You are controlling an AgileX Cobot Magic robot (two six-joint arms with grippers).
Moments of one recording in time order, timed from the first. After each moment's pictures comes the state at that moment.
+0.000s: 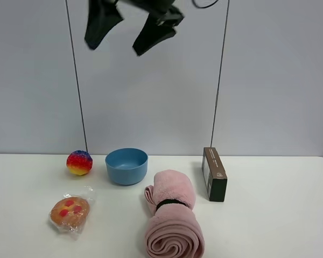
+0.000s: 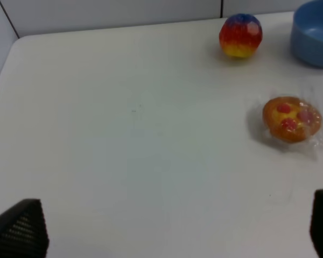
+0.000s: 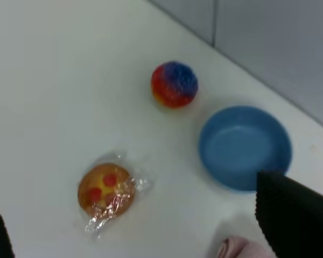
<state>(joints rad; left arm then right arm) 0.04 -0.01 -0.51 -0.01 1.05 0.06 0.74 1.94 -2.06 0.29 1.04 -0.20</state>
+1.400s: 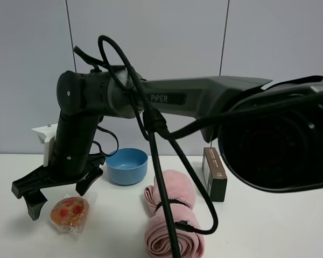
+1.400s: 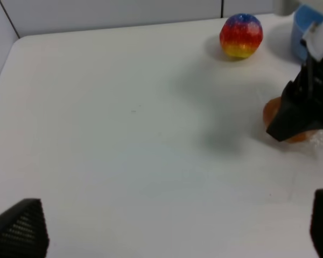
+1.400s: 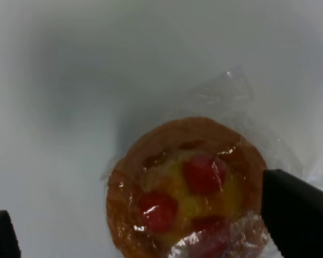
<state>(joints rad) 0.04 -0.01 -0.51 -0.01 1.05 0.06 0.94 2.61 -2.40 0.20 1.06 -0.09</state>
